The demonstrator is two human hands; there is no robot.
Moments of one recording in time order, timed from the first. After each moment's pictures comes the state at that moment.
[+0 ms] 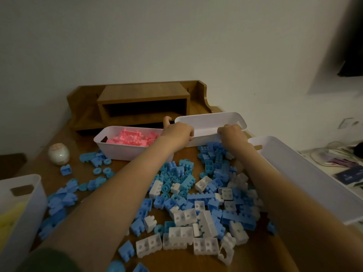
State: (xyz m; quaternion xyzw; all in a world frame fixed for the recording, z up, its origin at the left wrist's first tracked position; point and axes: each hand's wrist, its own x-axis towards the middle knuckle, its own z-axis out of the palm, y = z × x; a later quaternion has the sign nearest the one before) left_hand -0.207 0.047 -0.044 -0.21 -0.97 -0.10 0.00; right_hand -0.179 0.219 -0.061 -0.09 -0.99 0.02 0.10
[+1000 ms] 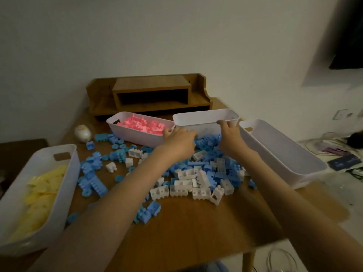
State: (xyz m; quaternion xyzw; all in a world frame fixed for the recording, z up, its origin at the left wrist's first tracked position) left_hand -0.071 0.022 -0.035 -0.23 -0.97 -0.05 0.01; right_hand -0.066 0.185 -0.061 -0.05 -0.97 0.22 0.12
